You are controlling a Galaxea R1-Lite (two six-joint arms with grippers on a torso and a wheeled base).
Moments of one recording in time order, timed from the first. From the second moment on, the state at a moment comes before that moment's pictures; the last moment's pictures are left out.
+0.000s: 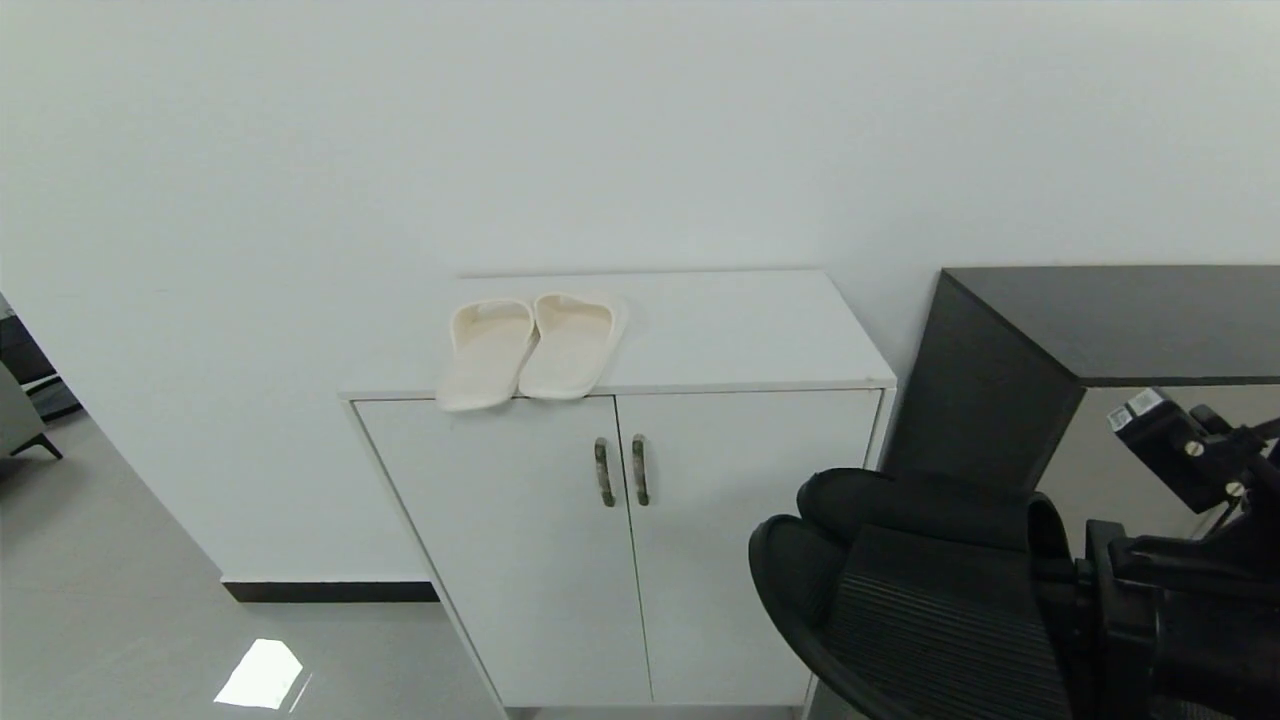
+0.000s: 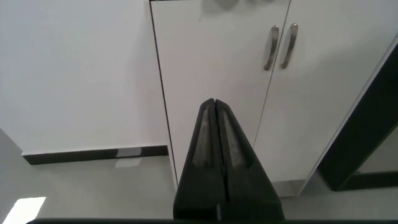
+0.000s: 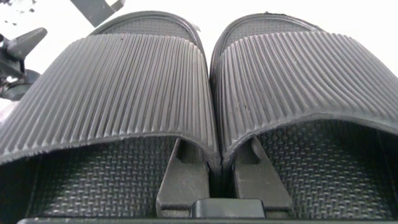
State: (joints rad) left arm 0.00 0.00 0.00 0.00 -0.04 0.01; right arm 0.68 1.26 -0.50 -0.49 0.32 0.18
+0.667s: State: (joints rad) left arm 0.00 0.00 0.00 0.00 -0.04 0.01; right arm 0.68 1.27 -0.49 -0.50 0.32 0.18
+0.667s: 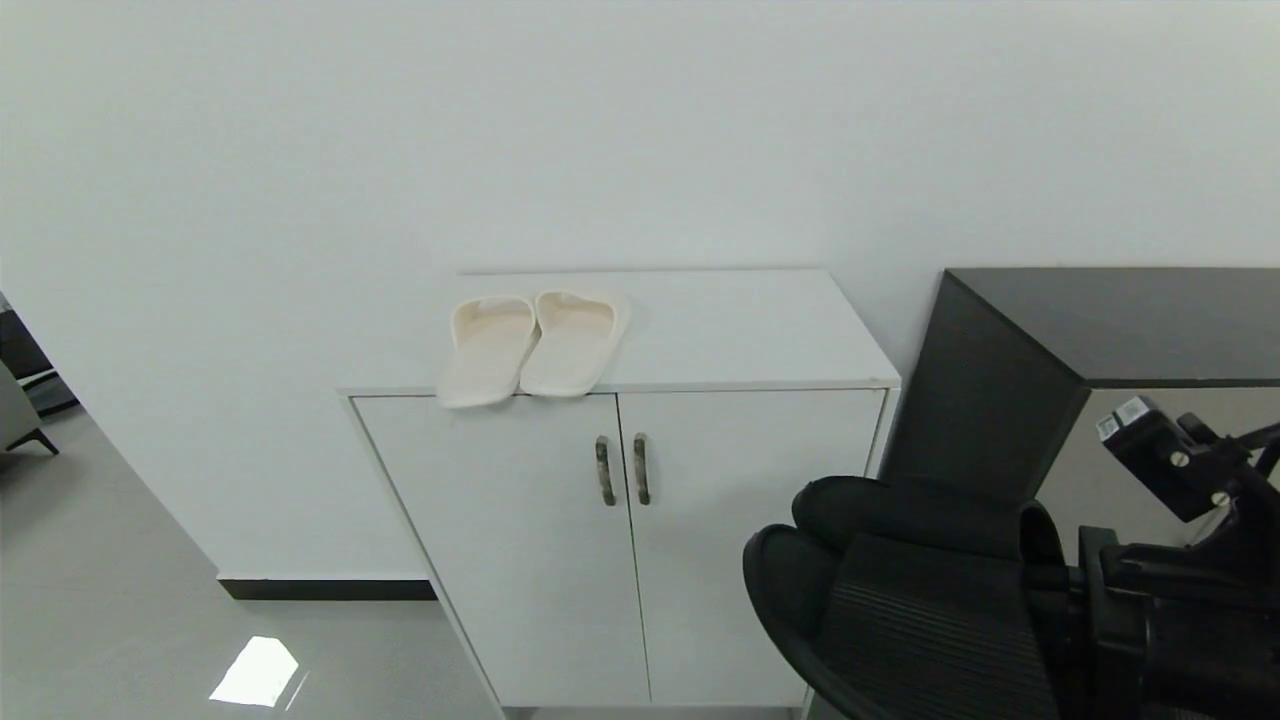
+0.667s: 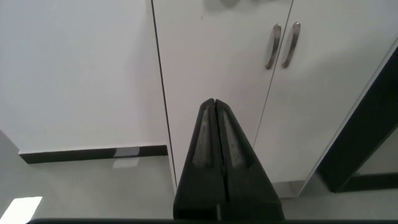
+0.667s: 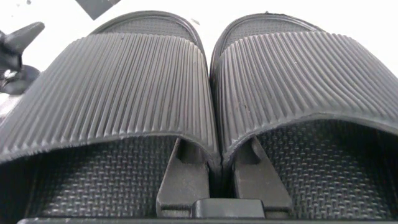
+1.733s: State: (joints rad) left arm 0.00 0.00 0.00 0.00 -0.04 0.01; right arm 0.68 1.27 -0.47 -0.49 0.32 0.12
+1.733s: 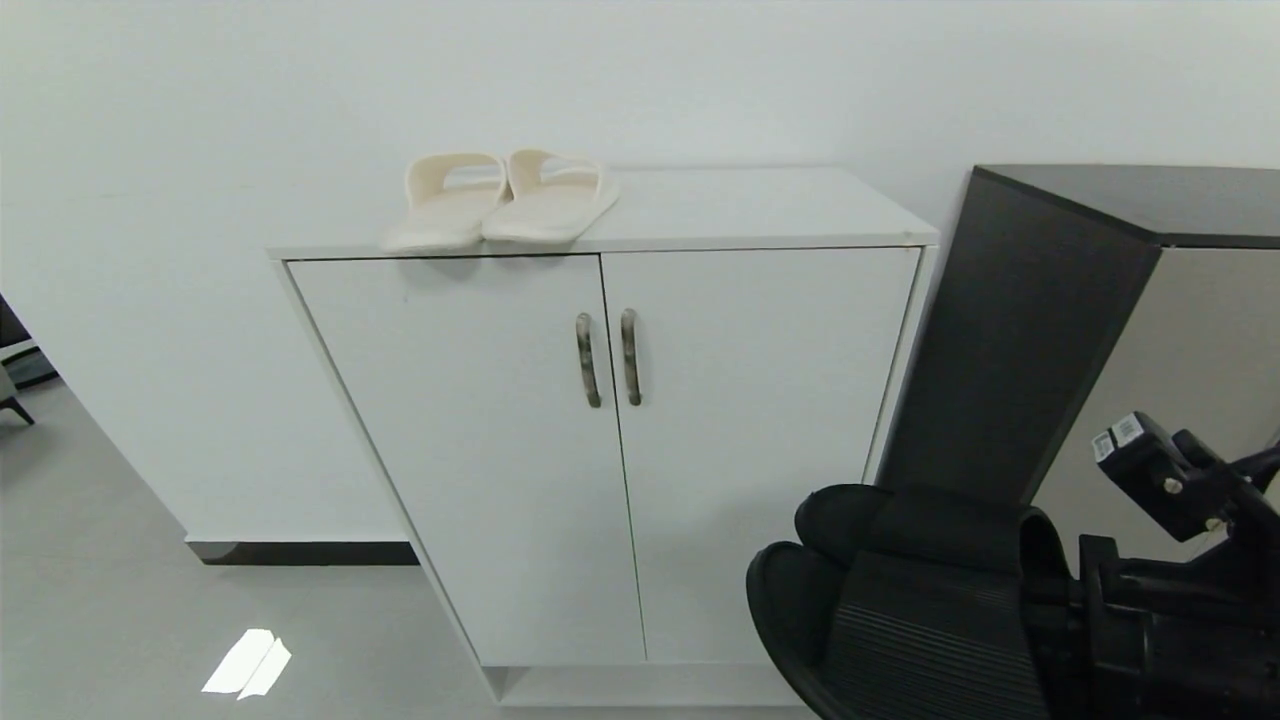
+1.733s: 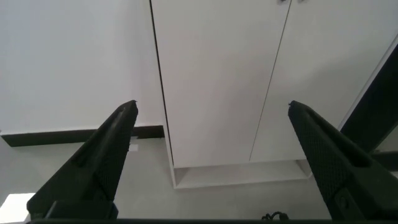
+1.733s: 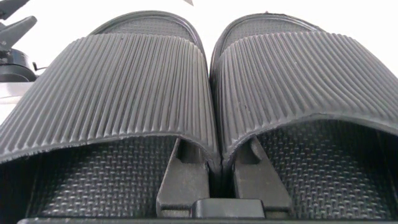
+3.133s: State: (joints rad) left arm 0.00 0.00 -0.01 0.00 -0.12 0.09; right arm 0.67 1.24 -0.44 -0.54 0.33 0.10
